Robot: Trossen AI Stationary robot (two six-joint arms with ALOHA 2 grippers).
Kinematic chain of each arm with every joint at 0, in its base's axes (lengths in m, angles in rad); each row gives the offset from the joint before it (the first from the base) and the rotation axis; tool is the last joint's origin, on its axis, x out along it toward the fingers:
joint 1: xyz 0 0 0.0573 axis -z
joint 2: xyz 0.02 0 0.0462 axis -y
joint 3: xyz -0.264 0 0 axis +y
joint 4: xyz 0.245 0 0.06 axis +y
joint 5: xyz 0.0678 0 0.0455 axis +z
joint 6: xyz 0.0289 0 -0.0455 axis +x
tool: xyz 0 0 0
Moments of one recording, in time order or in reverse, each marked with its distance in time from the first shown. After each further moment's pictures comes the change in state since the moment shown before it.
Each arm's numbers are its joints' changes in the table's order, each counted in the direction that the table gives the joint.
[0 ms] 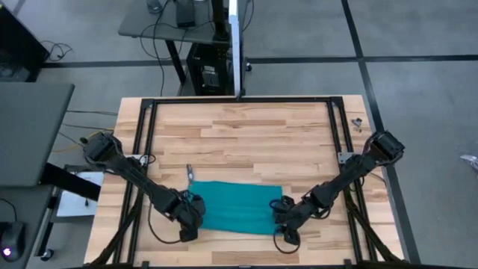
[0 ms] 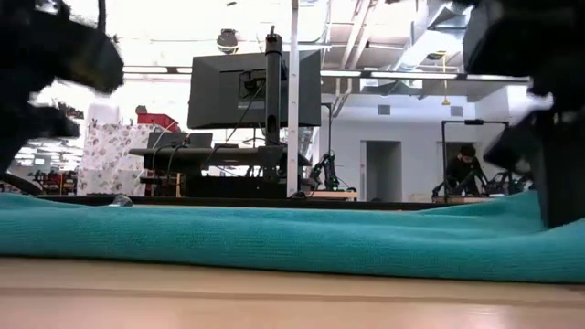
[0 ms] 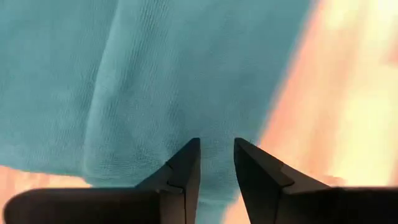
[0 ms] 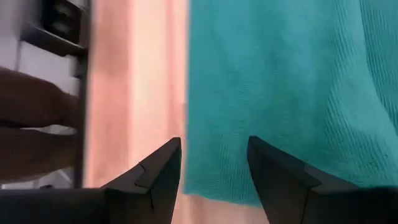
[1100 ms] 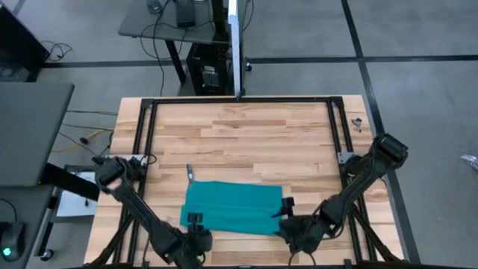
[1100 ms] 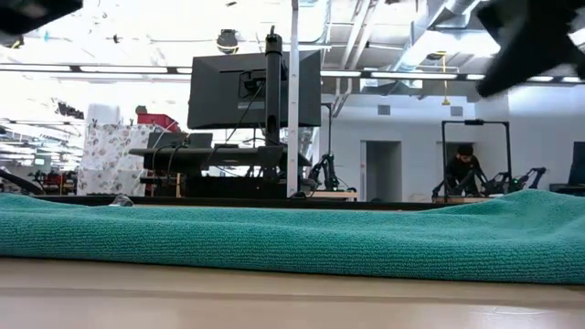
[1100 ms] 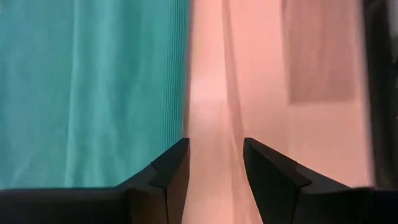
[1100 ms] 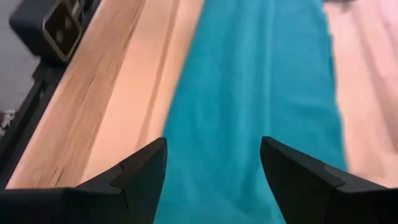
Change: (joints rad) left arm 0.216 -0.386 -0.489 0.291 0.394 0.111; right arm -0.197 -0.069 -0.207 0.268 -0.532 -0.329
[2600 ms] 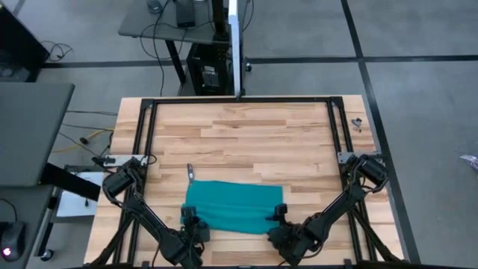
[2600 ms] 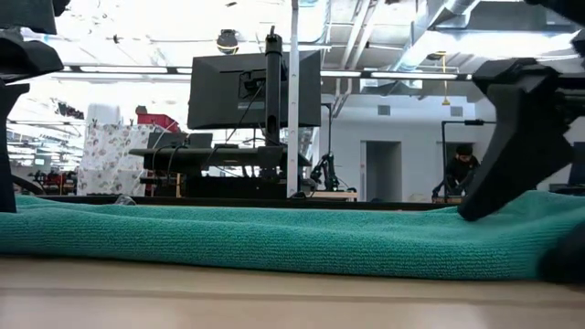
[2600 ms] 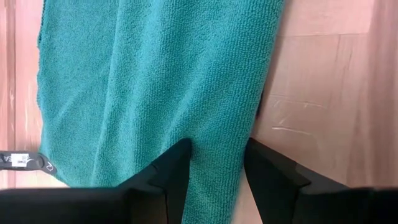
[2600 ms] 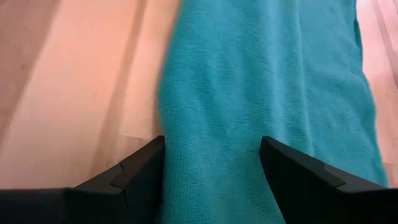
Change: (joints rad) left arm -0.002 -0.113 0.053 0.128 0.087 -0.166; right arm 0.019 -0.287 -0.125 0.089 -0.103 0.015
